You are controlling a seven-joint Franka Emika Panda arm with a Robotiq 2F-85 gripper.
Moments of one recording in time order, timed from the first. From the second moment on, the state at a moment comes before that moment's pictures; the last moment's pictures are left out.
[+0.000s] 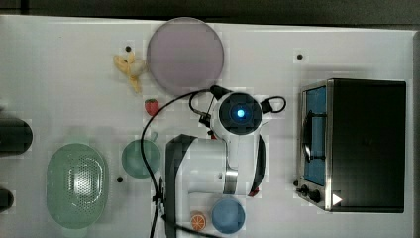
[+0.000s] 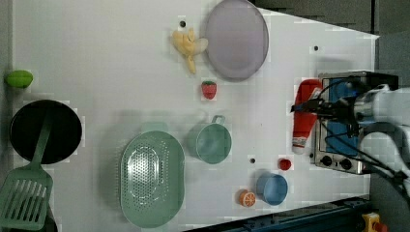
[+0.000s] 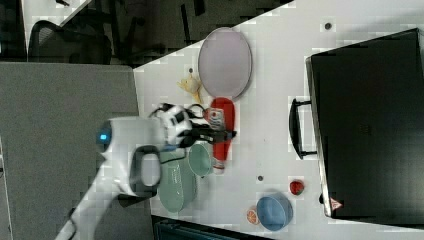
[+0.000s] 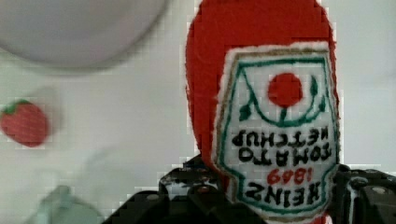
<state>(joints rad) -0.16 0.10 0.10 -2.32 -0.01 0.78 -0.50</state>
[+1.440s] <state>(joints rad) -0.16 -0.11 0.10 -2.11 -0.01 0.52 -0.22</state>
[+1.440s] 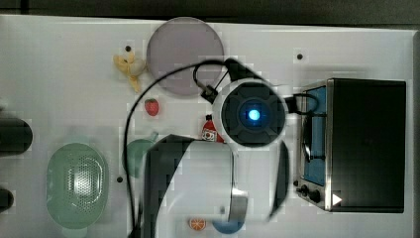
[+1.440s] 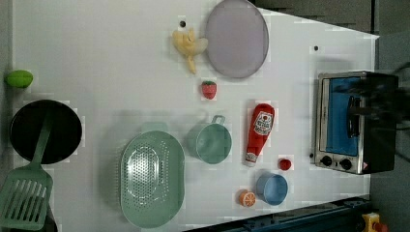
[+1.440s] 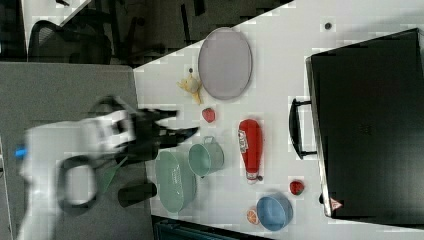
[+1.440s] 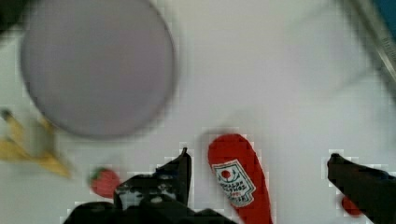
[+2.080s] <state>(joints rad) -0.15 -0.20 0.09 -1.83 -0.01 0.06 -0.04</state>
